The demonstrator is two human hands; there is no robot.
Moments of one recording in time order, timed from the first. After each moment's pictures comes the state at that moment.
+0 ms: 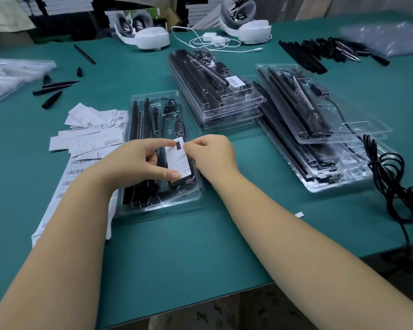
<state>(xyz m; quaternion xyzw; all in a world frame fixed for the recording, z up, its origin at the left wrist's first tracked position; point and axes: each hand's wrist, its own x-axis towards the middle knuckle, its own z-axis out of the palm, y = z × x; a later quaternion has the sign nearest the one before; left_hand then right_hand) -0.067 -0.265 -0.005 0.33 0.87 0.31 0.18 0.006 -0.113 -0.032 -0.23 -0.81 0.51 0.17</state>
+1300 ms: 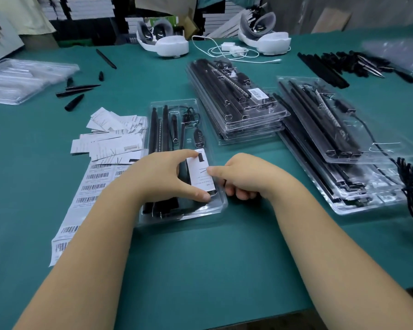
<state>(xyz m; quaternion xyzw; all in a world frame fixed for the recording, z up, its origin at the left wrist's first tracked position) -0.058 -0.257 -0.003 0.34 0.91 0.19 0.12 0.018 -0.084 -0.010 -0.18 -0.90 0.38 -0.12</state>
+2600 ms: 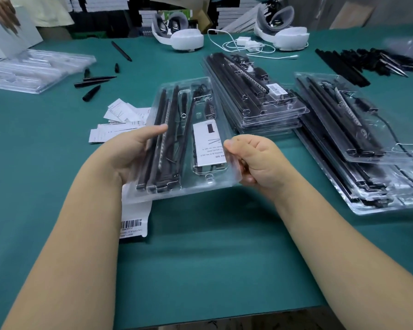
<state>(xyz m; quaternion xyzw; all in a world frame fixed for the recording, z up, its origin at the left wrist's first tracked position) -0.085 -0.302 0.013 0.02 0.65 0.67 0.36 0.022 -0.100 -0.019 0.00 -0.65 0.75 0.06</state>
